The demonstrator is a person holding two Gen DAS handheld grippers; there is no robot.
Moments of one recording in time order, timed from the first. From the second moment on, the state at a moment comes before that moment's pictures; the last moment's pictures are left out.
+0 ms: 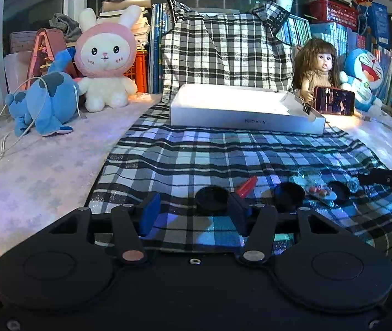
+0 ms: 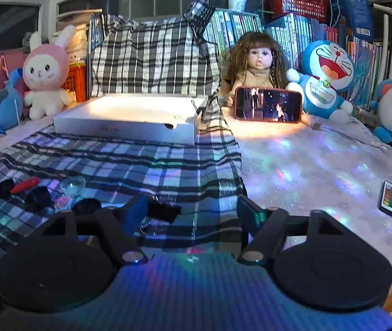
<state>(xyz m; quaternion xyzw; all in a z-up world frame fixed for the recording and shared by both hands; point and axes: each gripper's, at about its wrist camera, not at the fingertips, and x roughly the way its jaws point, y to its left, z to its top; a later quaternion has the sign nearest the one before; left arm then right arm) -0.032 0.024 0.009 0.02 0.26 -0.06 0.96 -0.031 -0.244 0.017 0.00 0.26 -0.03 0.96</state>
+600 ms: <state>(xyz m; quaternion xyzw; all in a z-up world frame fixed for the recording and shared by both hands) -0.010 0.018 -0.004 0.01 0.26 -0.04 0.96 -0.017 -0.226 0.011 0.01 0.28 -0.01 0.96</state>
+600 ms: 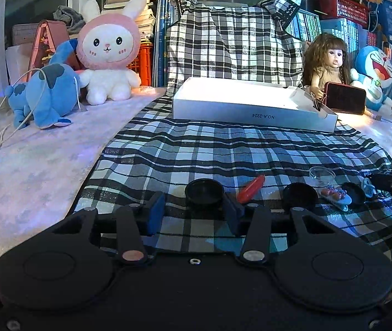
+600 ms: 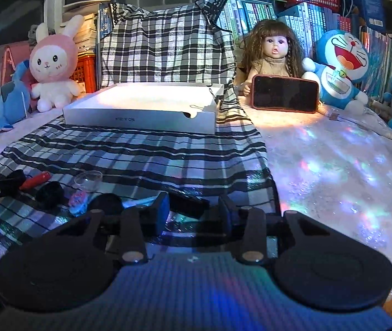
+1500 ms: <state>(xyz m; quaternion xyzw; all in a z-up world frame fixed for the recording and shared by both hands) 0.005 0.011 -0.011 0.00 0.25 -0.04 0.97 -0.008 -0.213 0.004 0.01 0.28 -0.01 0.96</state>
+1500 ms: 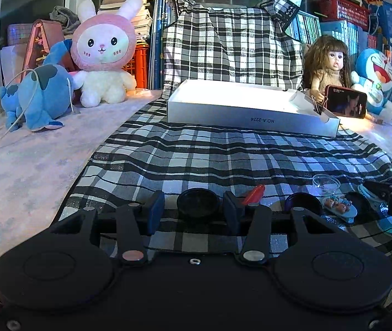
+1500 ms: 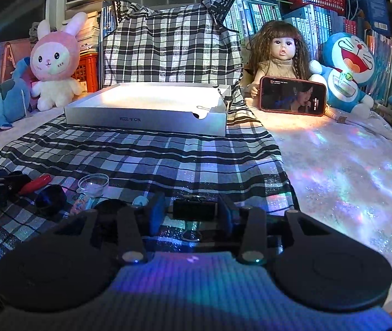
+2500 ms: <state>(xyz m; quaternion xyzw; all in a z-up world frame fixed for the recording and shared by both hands) 0.044 0.011 0.031 -0.01 0.25 -0.06 0.97 0.023 -0.227 0.031 0.04 0.26 -0.01 0.97</state>
